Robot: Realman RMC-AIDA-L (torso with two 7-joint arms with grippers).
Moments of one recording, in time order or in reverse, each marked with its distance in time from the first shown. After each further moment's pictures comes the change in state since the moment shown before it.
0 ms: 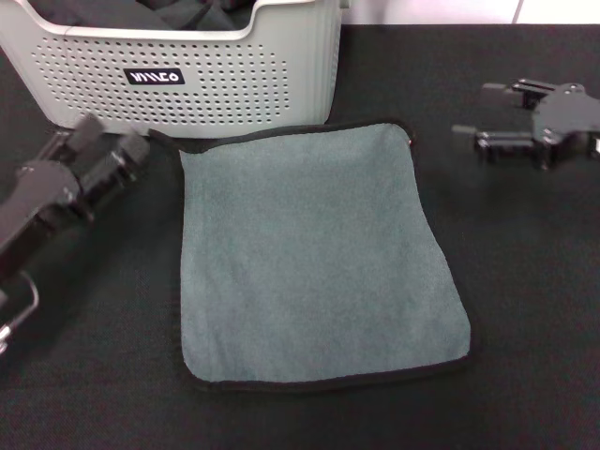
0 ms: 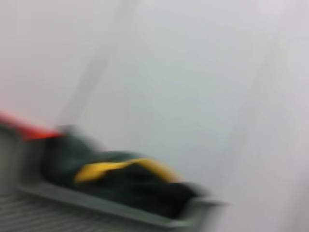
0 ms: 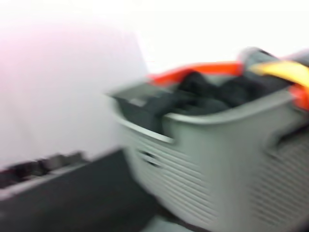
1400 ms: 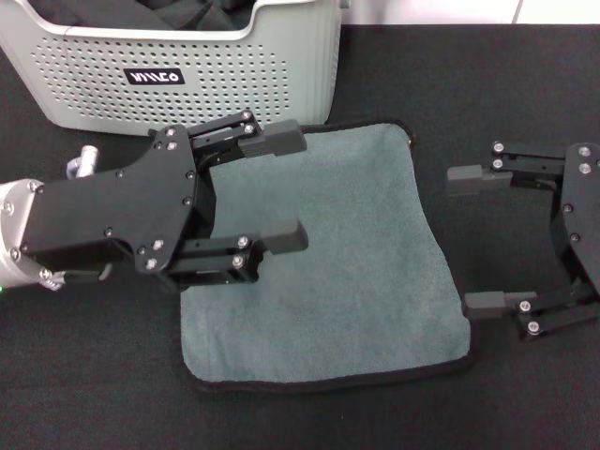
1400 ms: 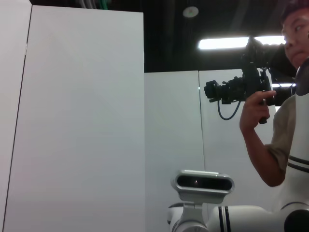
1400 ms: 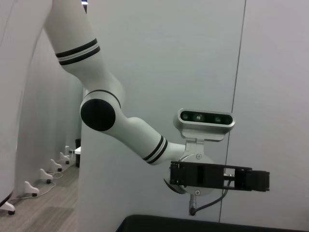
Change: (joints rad) left arm -0.161 0.027 -0.088 0.359 0.535 0.387 -0.107; right arm -0.158 -0.051 -0.192 -0.316 0.268 0.406 -0.226
